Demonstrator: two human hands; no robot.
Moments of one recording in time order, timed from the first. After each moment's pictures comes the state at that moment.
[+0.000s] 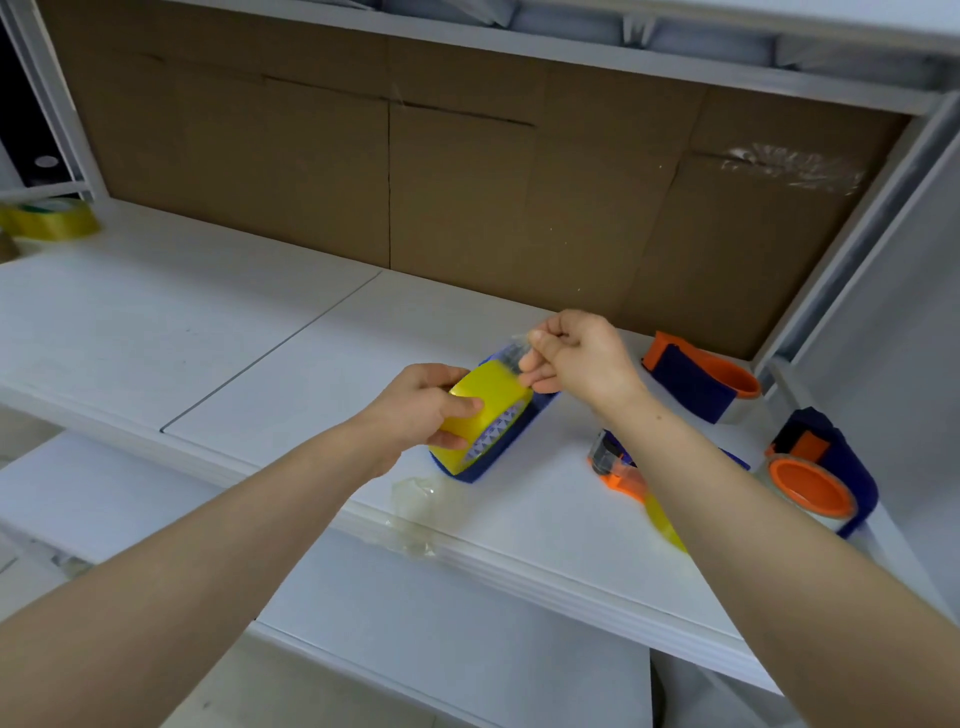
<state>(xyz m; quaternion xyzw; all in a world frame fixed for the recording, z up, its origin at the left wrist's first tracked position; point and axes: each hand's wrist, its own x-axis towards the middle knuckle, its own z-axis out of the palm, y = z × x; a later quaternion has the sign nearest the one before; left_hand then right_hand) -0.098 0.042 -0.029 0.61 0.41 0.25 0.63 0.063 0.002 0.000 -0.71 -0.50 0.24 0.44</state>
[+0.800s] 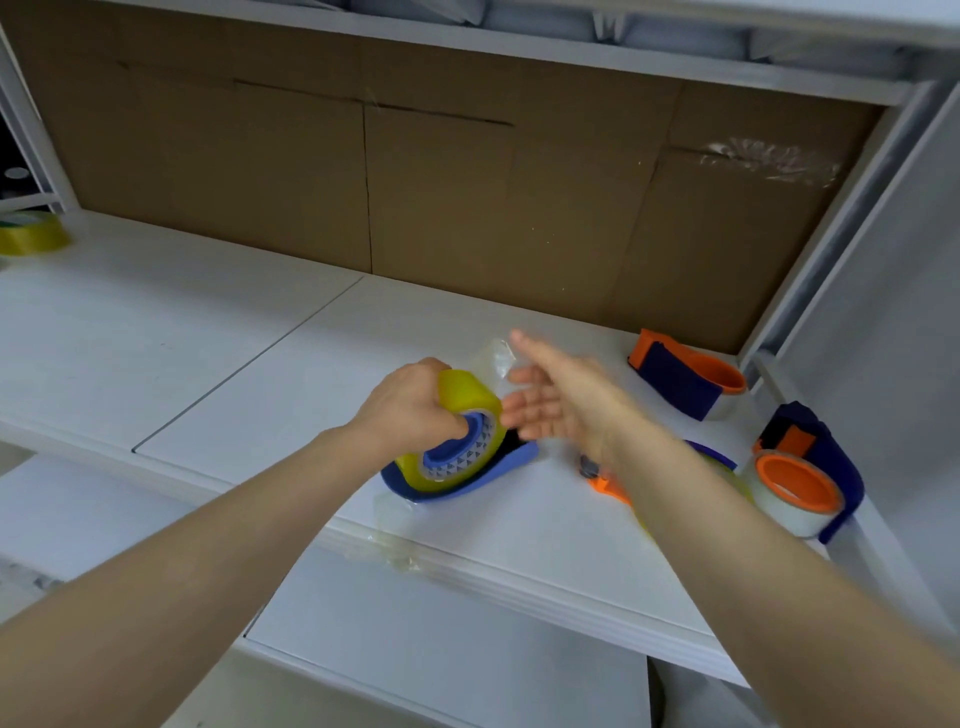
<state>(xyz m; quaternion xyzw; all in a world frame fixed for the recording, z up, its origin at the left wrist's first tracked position) -0.079 0.055 -0.027 0.82 0.48 0.16 0.27 0.061 -0.021 0.002 -0.69 -0.32 0.45 0.46</state>
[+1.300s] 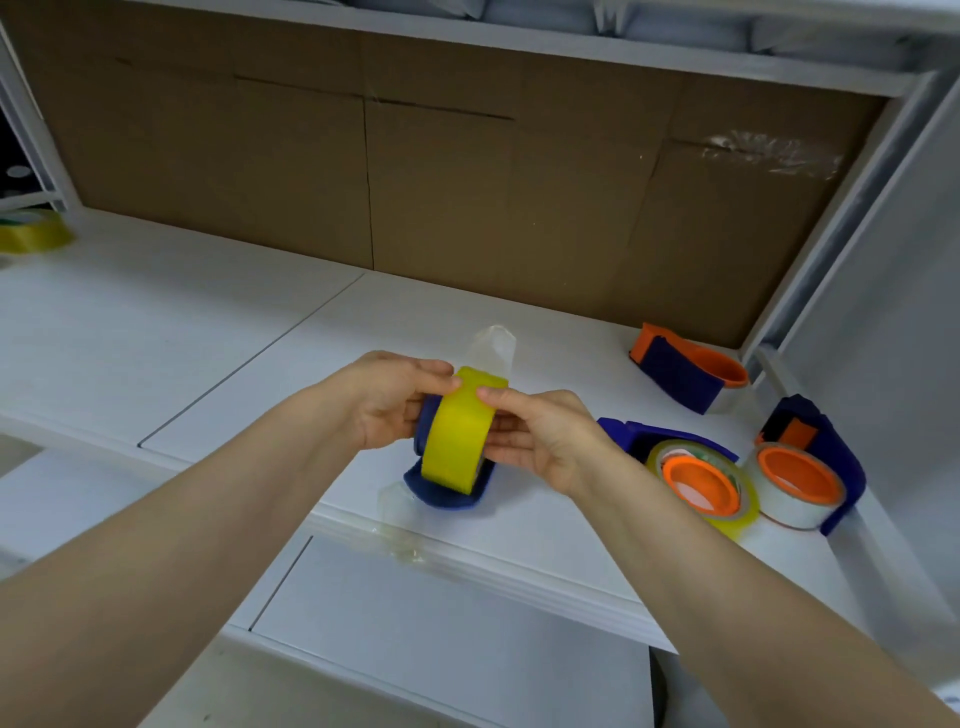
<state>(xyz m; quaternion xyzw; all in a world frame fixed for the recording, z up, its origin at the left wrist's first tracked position) -0.095 0.055 -0.012 0.51 0.44 0.23 0.70 0.034 -0.026 -0.026 -0.62 -0.25 0.52 0.53</state>
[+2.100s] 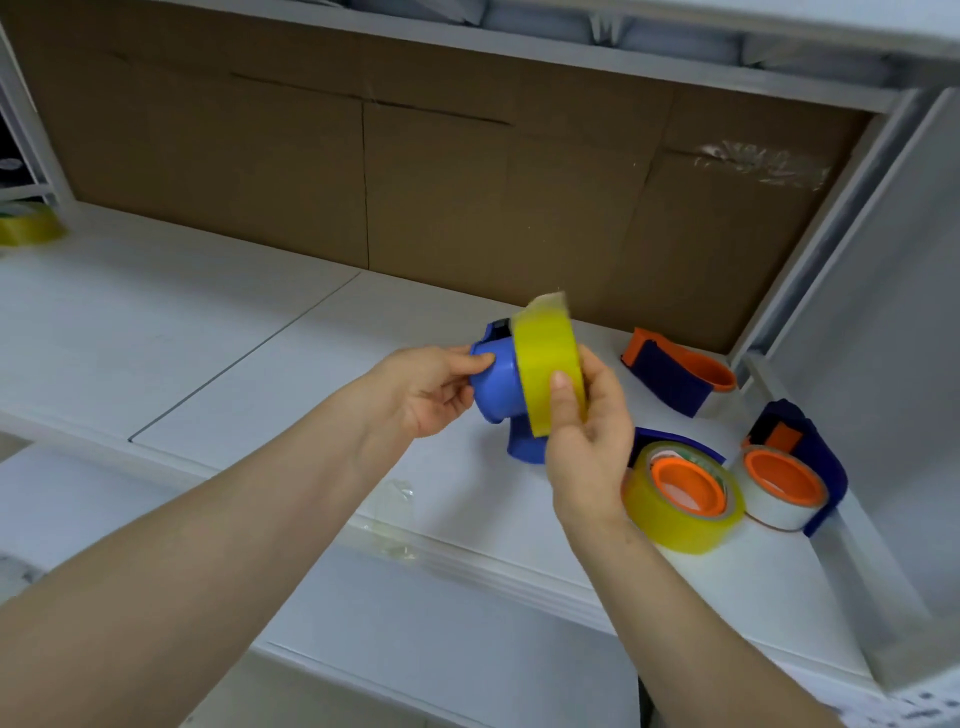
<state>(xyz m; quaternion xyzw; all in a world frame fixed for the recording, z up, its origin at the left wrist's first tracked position) -0.059 0.045 -0.007 0.41 0.39 0.28 0.77 0.033 -0.051 -0.050 -0.58 -0.37 0.11 0.72</state>
